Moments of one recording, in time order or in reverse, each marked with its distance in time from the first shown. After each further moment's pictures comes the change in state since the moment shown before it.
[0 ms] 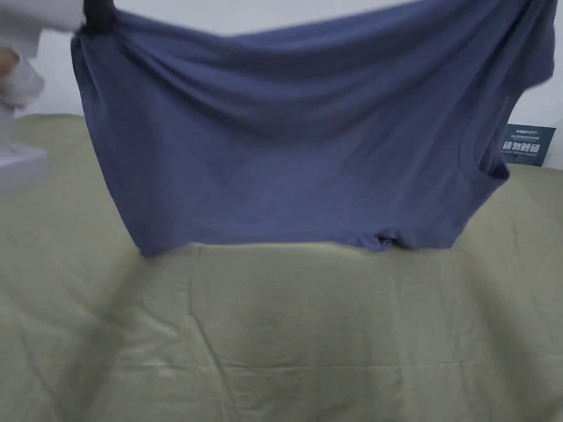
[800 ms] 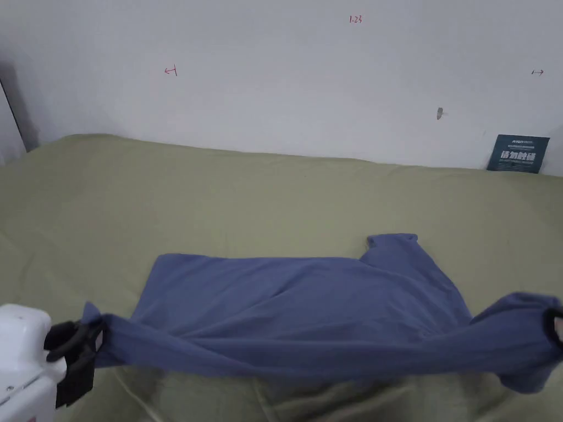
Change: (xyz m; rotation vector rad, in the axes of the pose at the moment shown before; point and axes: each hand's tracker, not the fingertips) left arm 0.021 -0.298 0.218 -0.140 -0.096 0.058; right arm -0.109 -0.268 0.269 -0.187 0.083 -0.188
